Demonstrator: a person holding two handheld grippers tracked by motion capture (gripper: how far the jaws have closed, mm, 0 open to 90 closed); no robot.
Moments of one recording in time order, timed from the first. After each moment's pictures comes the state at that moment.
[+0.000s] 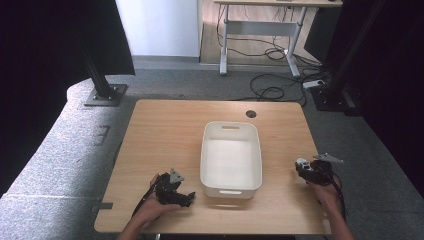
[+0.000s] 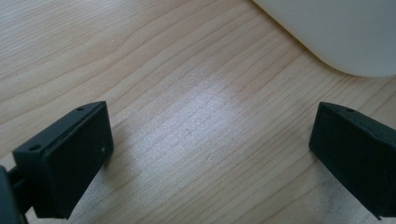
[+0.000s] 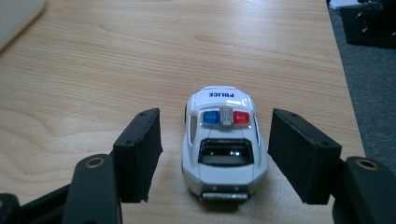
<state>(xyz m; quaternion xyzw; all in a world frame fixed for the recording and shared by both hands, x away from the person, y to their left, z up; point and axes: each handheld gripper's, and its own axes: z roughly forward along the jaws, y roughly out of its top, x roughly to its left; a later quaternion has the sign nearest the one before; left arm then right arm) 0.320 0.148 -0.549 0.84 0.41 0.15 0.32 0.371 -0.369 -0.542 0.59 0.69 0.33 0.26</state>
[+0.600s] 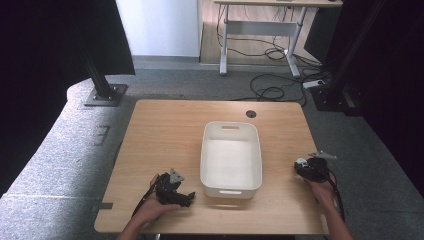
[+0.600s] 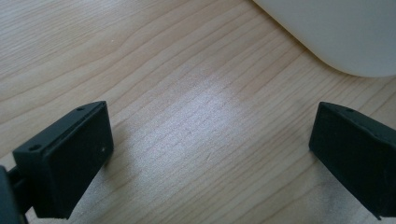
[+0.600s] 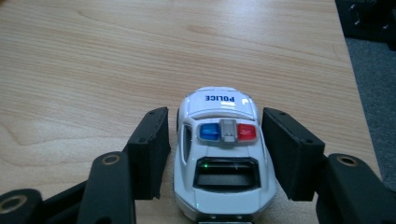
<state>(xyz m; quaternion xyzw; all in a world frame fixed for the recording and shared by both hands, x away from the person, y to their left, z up) 0.320 0.148 -0.549 0.84 0.41 0.15 0.32 0.385 -0.365 -0.550 0.59 0.70 0.30 0.26</state>
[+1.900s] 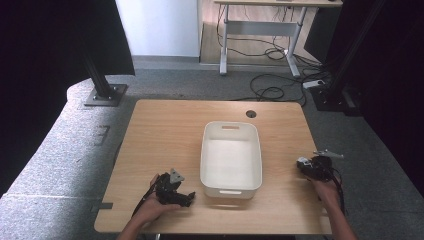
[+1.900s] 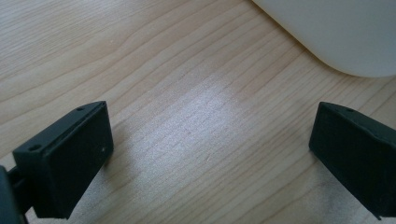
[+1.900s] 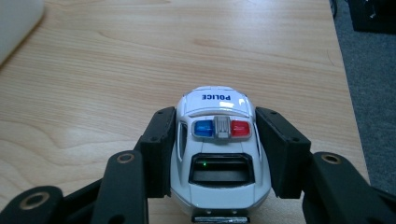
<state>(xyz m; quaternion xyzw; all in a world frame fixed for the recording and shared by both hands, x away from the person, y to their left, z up) 0.320 0.148 -0.549 0.84 0.40 0.15 0.32 0.380 -0.371 -0.532 0.60 0.69 0.33 0.24</state>
